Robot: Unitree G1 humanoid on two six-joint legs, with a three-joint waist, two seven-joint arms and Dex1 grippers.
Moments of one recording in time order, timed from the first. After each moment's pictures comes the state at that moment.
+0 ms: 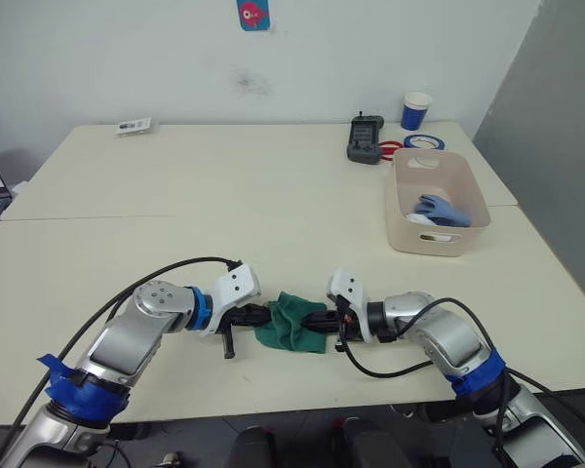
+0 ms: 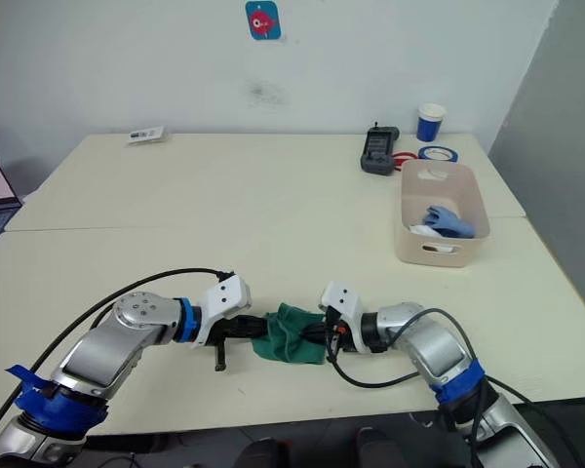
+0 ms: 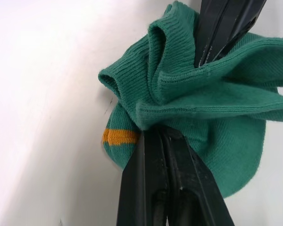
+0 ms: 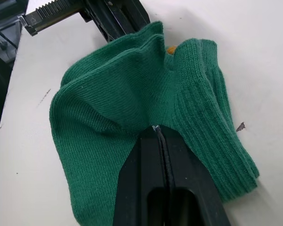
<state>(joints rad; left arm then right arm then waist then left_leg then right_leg) -0.33 0.80 -0.21 -0.14 -0.22 0.47 -1.12 -0.45 -0.39 0.44 -0.03 0.30 0.58 0.89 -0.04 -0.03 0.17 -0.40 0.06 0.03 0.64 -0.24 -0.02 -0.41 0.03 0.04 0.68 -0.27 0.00</state>
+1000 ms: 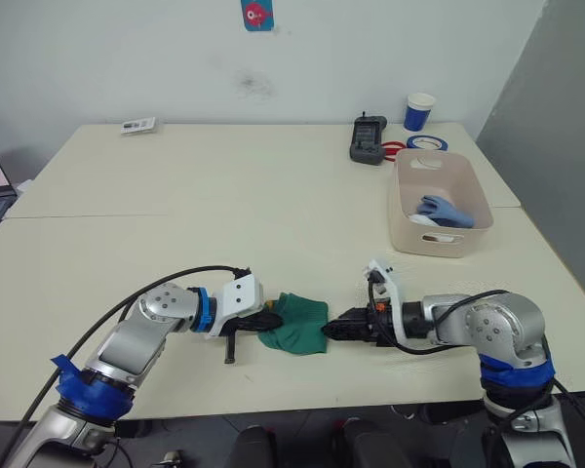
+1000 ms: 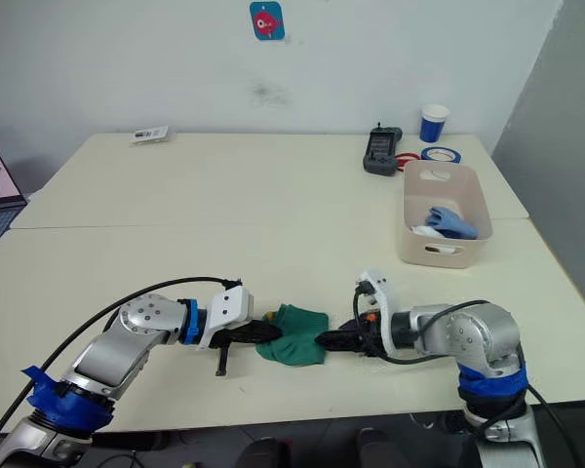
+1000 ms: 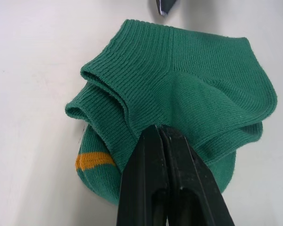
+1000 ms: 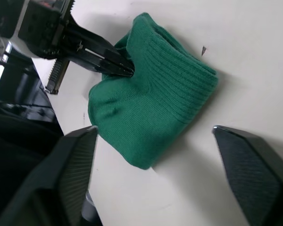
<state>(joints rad) -0.33 0.75 -0.27 -0.02 -0.17 0.21 -1.16 -0.46 -0.24 -0.06 -0.26 0.66 1.60 0.56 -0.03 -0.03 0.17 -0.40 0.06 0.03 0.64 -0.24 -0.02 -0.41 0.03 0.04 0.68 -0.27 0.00</state>
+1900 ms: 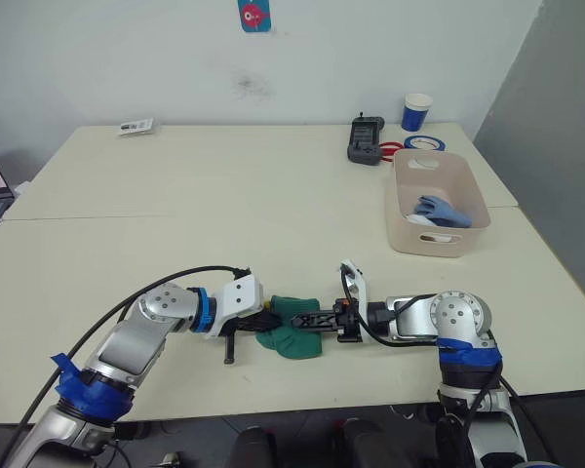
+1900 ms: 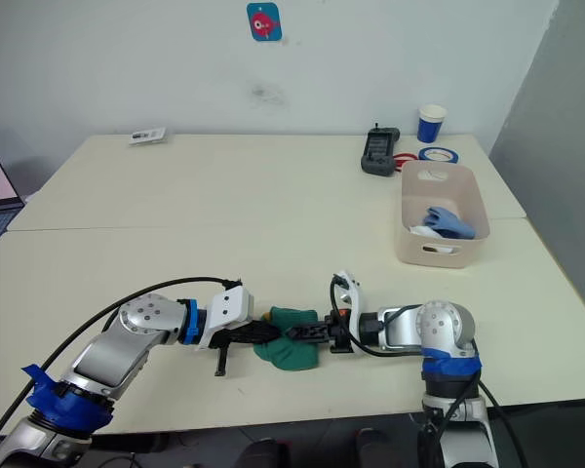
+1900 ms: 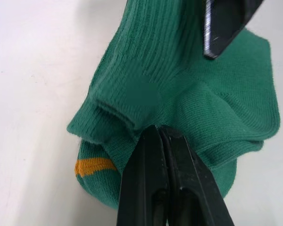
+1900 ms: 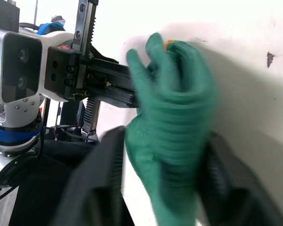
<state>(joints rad) -0.32 0.75 -0.26 -0.04 -0.16 0.24 -1.17 -0.52 -0.03 -0.15 -0.03 0.80 1.60 0.36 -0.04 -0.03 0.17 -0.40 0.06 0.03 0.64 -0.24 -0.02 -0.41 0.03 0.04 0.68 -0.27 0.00</state>
